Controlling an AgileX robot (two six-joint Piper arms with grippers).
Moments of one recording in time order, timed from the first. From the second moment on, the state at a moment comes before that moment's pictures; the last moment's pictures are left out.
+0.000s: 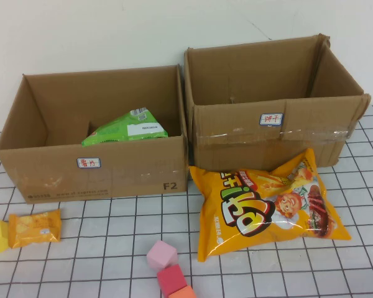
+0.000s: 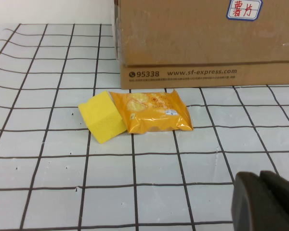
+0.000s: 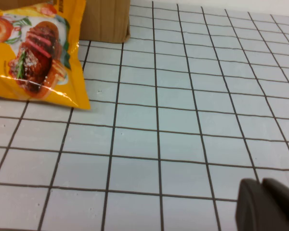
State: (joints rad) right arm 0.04 -0.01 0.02 -0.13 0.44 -0.01; left arm -0.04 -0.01 0.02 -0.08 0.38 -0.02
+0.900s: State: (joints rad) right arm 0.04 -0.01 0.02 -0.14 0.41 -0.01; left arm -0.04 -0.01 0.02 -0.08 0.36 -0.02
